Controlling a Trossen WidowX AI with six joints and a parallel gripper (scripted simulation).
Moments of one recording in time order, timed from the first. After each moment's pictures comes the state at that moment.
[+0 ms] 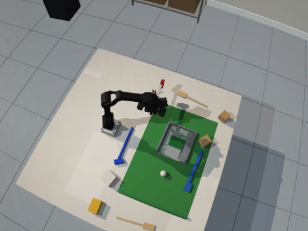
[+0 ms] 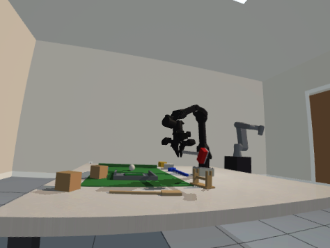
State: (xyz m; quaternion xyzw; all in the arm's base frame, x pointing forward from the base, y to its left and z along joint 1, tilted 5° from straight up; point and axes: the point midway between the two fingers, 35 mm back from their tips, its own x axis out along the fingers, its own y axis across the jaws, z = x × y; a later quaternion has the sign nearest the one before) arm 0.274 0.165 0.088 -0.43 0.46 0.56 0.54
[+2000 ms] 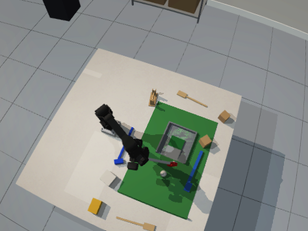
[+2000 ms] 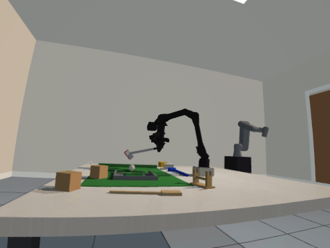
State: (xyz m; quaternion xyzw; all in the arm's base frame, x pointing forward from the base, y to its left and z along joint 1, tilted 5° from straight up) arm 0.283 -0.177 0.126 -0.07 0.70 0.04 0.71
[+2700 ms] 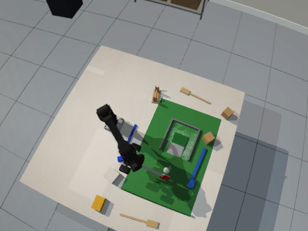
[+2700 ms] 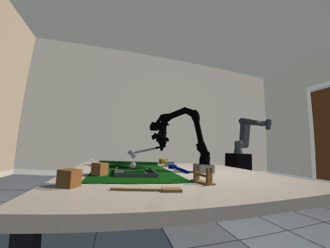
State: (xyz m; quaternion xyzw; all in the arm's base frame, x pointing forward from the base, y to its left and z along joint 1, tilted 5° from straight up) arm 0.248 -0.233 0.119 0.01 0.71 -0.06 0.70
